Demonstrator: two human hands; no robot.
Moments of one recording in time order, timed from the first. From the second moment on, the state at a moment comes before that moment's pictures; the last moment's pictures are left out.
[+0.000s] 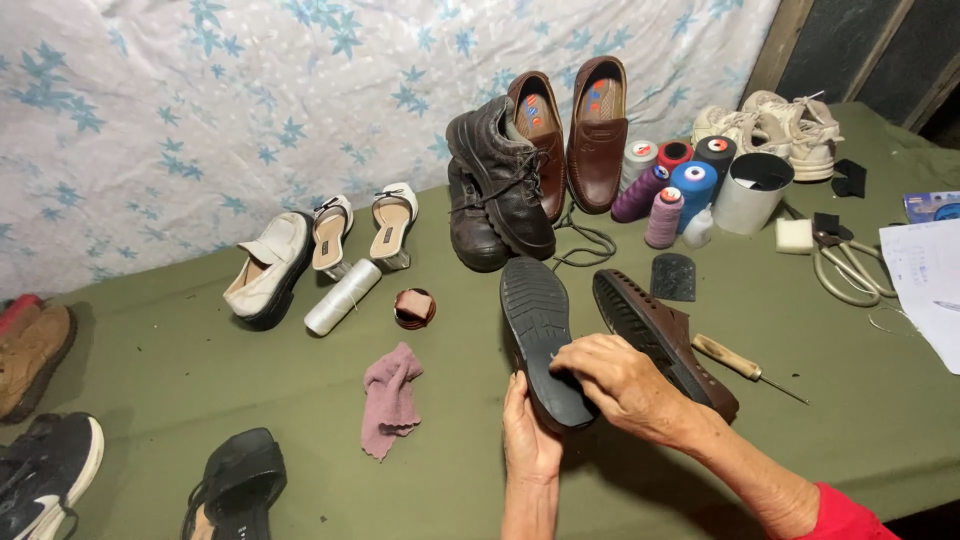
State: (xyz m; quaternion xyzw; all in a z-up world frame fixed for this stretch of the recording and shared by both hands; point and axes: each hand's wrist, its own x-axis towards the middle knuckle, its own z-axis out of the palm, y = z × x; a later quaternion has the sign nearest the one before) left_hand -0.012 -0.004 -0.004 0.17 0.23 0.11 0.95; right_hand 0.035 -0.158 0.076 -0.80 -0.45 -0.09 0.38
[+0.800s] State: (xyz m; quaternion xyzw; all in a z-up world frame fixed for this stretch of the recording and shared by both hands) left_hand -0.026 0.011 -0.006 0.10 0.26 -0.02 0.96; right_hand 0.009 -0.167 0.098 -0.76 -0.55 -0.20 0.27
